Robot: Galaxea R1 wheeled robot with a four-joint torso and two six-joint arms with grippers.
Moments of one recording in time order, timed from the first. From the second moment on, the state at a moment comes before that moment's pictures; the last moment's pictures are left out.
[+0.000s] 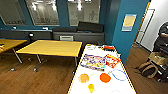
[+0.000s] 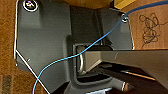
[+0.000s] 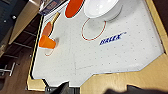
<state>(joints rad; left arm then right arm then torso) 1.53 2.96 -2.52 -0.02 -0.12 0.07 -1.07 1.74 -1.15 0.10 0.23 0.24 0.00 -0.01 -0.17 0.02</state>
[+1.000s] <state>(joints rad) 1.52 2.96 -2.52 -0.02 -0.13 0.07 -0.68 1.71 -1.36 0.10 -0.14 0.43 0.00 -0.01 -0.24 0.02</state>
